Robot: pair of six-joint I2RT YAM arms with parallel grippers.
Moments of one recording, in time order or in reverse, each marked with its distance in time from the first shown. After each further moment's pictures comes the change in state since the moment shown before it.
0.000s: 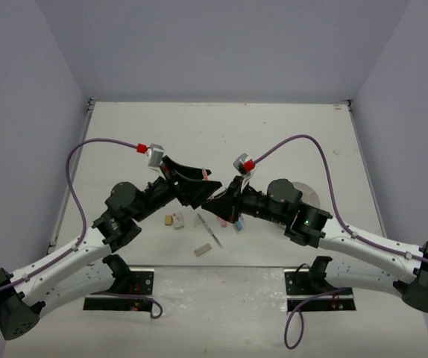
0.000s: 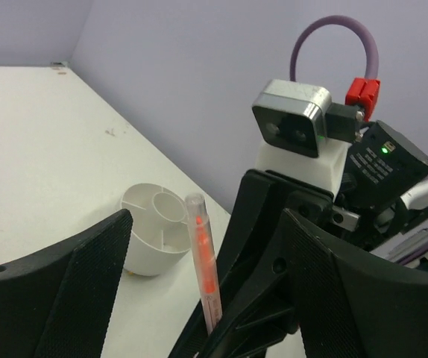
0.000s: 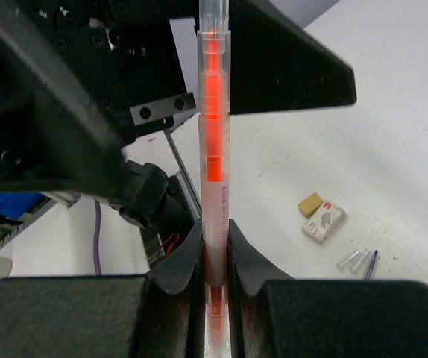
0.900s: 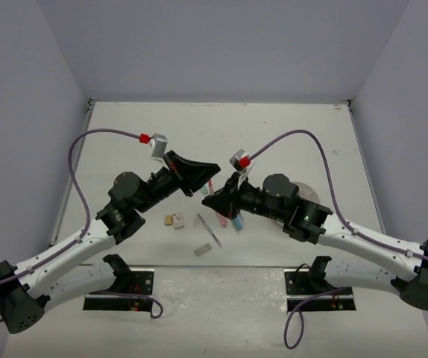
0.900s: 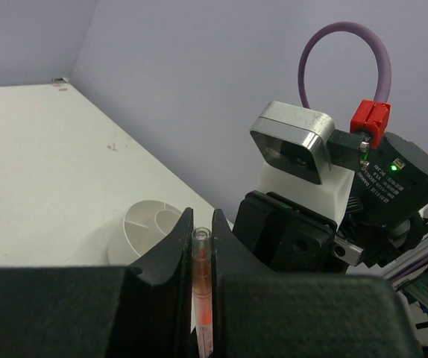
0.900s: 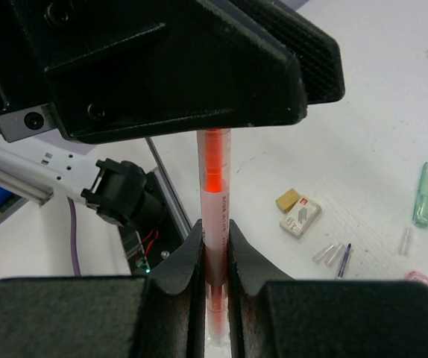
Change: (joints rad) left arm 0.012 0.091 0.102 -0.014 0.018 0.040; right arm -0.002 0.024 0.076 -0.104 0.042 -0.058
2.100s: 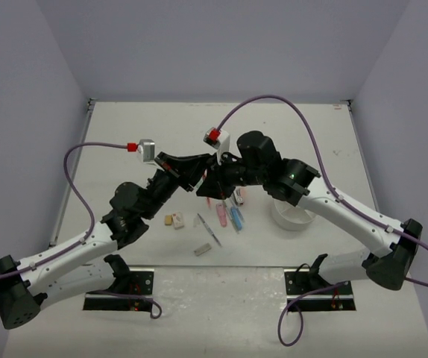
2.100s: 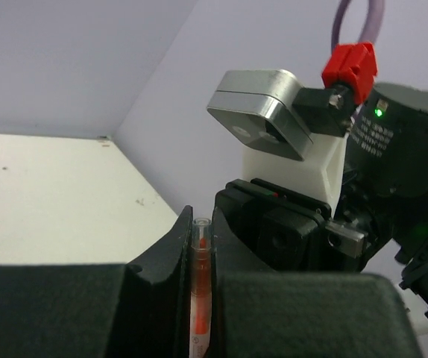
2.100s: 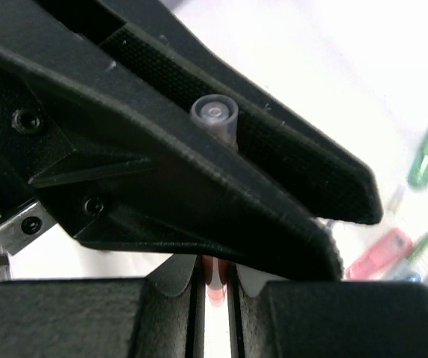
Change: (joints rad) left arm -0.078 0.005 -0.099 0.221 -0.305 -0.010; right arm -0.135 0.325 0.537 -0.573 -0.251 -0.134
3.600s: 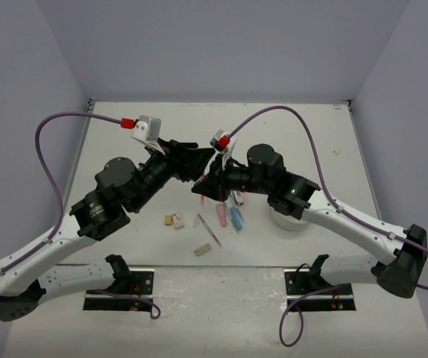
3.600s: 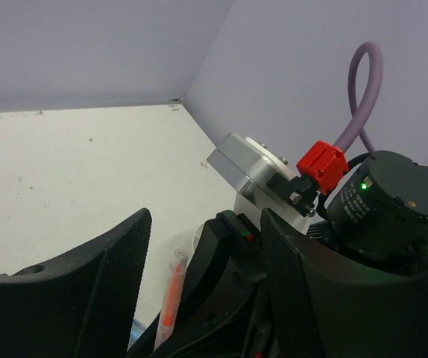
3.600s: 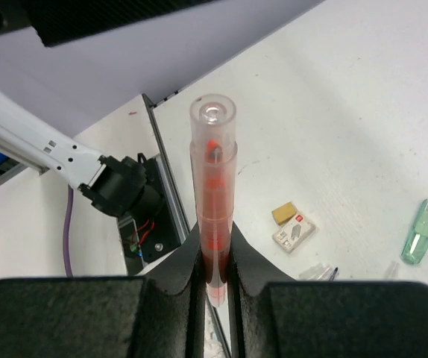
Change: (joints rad) left arm -0.099 0.015 0.522 -0.768 -0.196 0.181; right arm 0.029 -0.106 -0.251 0.413 0.022 0.011
